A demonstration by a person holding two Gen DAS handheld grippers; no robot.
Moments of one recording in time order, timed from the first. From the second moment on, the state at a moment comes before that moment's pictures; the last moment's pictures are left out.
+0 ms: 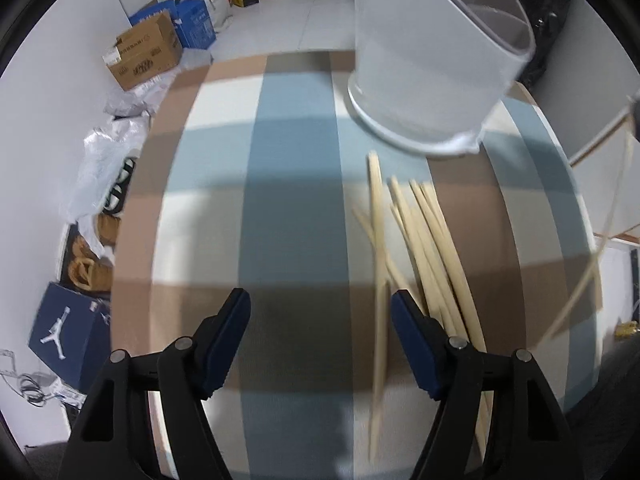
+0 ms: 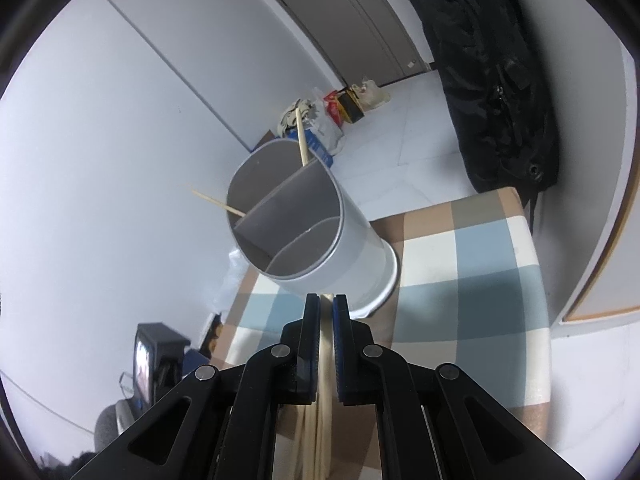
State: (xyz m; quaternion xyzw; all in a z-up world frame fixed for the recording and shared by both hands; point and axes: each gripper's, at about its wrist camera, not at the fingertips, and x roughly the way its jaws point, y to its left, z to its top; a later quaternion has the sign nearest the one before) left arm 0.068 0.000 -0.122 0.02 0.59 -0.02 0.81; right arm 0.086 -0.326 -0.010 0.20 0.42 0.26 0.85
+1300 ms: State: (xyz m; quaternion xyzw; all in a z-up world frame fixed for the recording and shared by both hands) left arm 0.108 0.011 -0.118 -0.02 0.59 -0.01 0.81; right arm 0.099 -0.329 -0.016 0.20 0.42 0.25 0.85
